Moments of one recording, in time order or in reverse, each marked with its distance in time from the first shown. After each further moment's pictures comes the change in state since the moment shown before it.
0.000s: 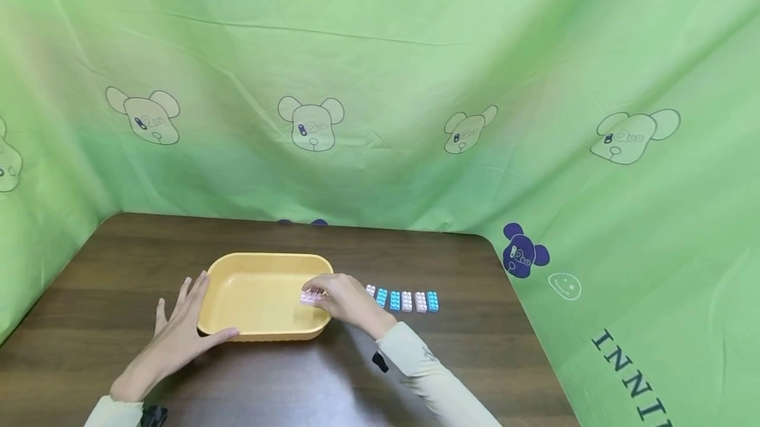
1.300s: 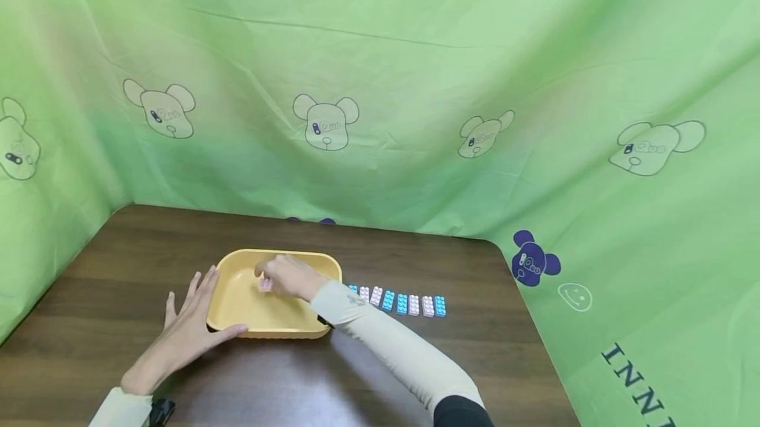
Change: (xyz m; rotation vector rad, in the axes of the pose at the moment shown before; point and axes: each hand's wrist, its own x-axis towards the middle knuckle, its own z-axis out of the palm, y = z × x) left_hand 0.001 0.004 -0.001 0.037 0.016 -0.017; right_hand 0.118 -0.015 0.046 -0.071 -0.280 -0.096
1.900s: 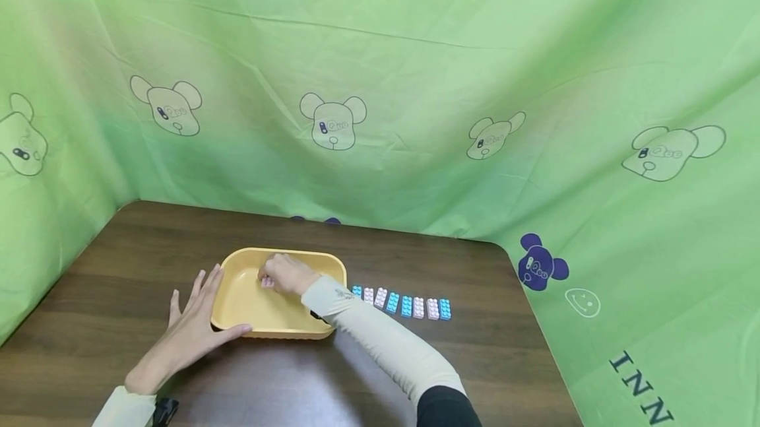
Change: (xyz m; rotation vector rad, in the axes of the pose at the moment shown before) left_hand 0.001 -0.001 0.002 0.010 0.028 0.005; right_hand 0.029 0.016 0.025 -0.090 -0.094 0.054
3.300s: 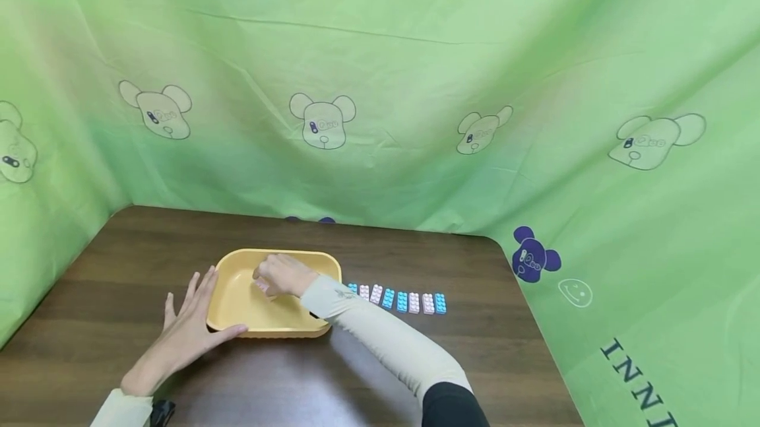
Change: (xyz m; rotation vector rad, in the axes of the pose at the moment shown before) left_hand -0.003 0.003 -0.001 0.018 -0.015 -0.005; right_hand -0.016 -0.015 -0.020 -0.001 -0.030 0.000
